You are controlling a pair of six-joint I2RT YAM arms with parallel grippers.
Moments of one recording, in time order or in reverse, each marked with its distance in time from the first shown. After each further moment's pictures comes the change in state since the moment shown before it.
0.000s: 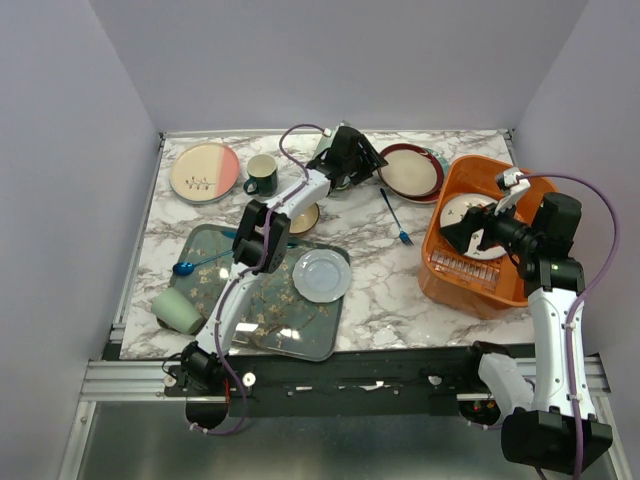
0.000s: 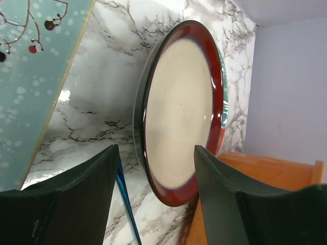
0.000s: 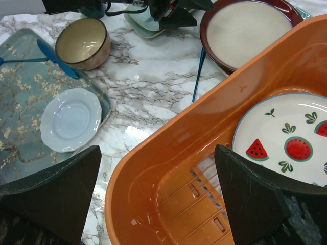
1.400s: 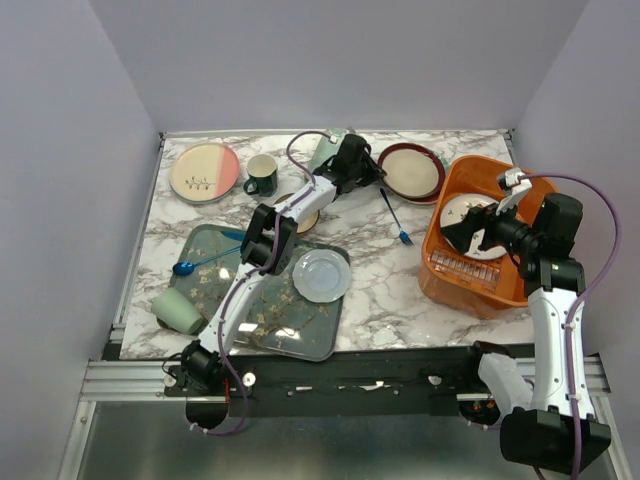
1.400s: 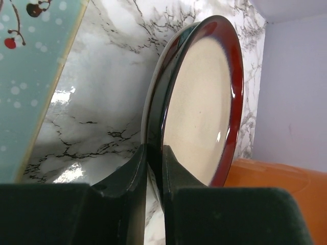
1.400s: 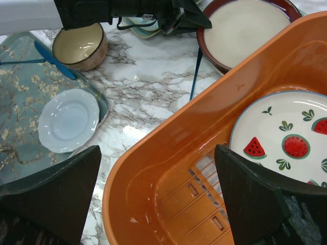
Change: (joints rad) left arm -0.018 0.116 0.103 0.006 -0.018 -0.004; right arm -0.013 0.000 -0.002 0.000 0.000 0.000
